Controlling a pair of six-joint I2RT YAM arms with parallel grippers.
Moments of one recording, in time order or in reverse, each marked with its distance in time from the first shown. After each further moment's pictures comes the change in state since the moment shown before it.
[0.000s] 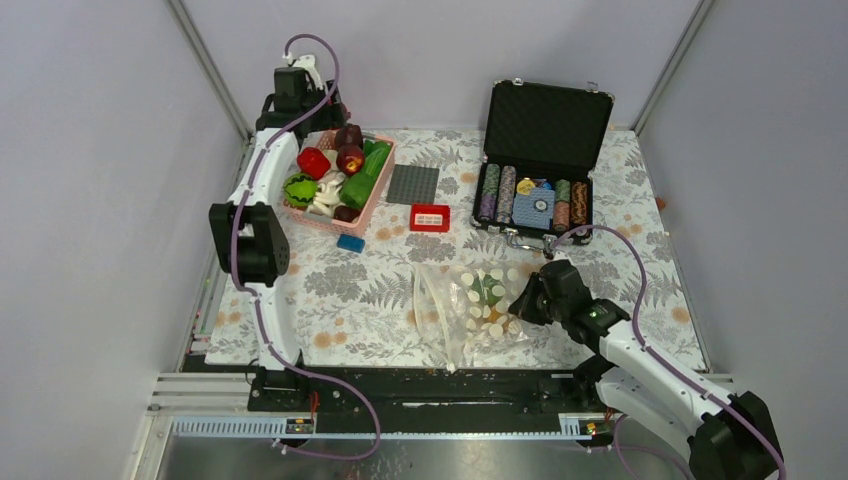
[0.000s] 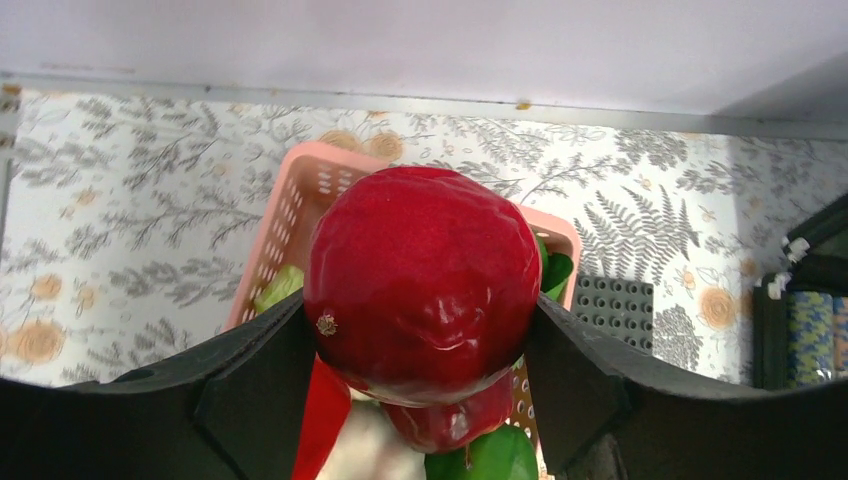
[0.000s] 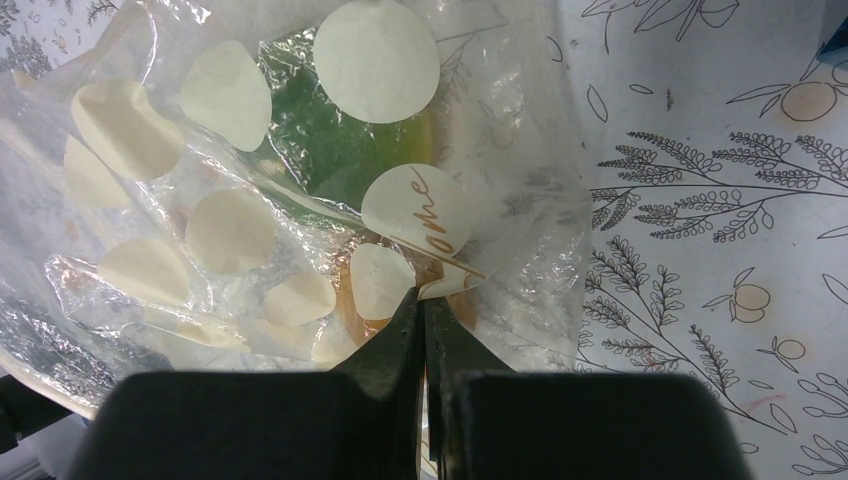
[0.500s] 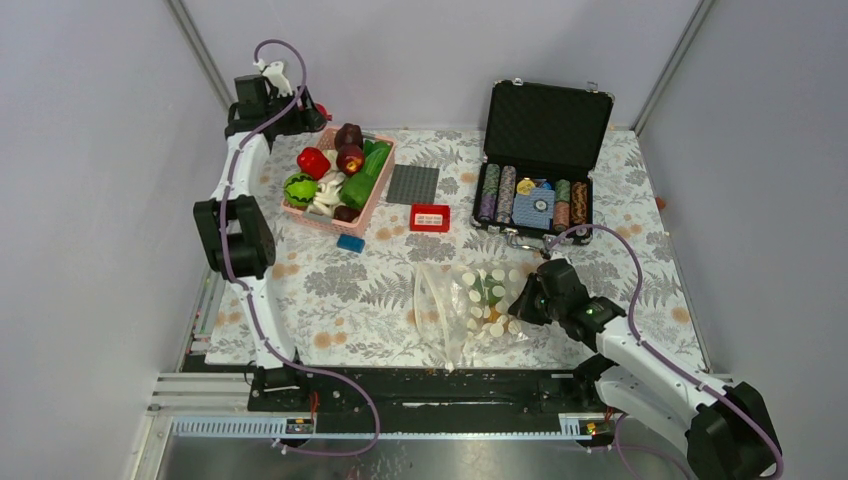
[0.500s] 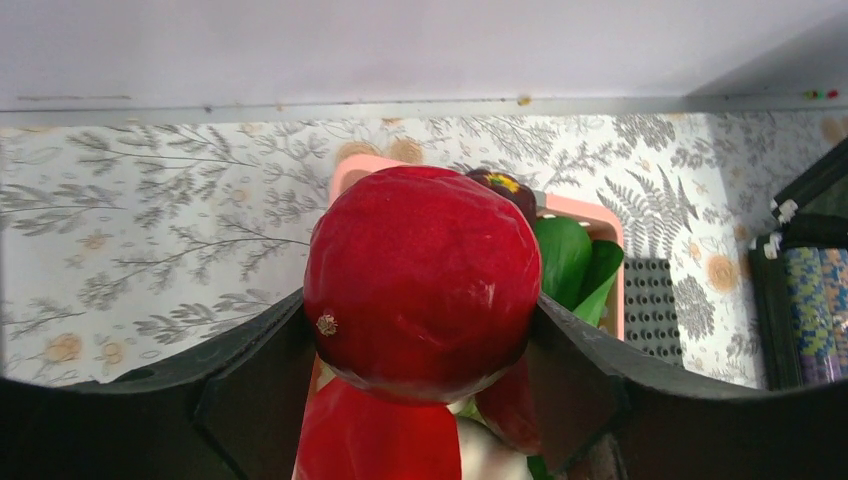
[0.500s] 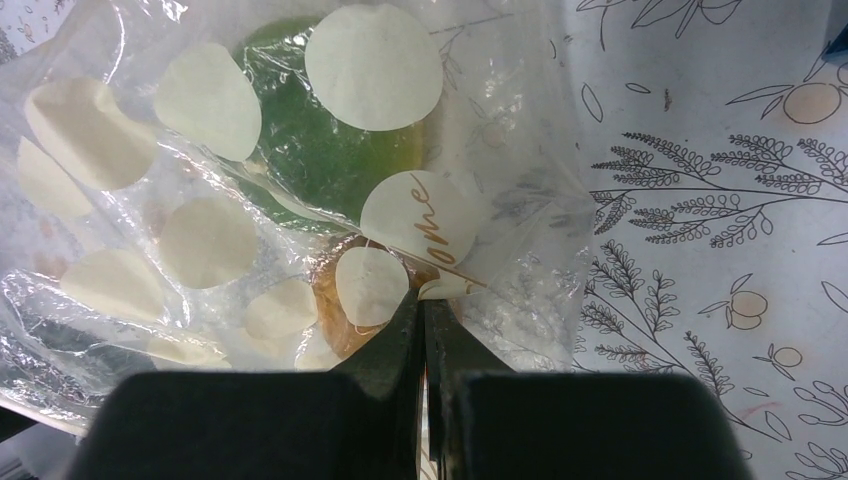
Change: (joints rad) left arm 0.174 0.066 0.000 0.096 0.341 0.081; right arm 0.000 0.045 0.000 0.017 -0.002 -0.019
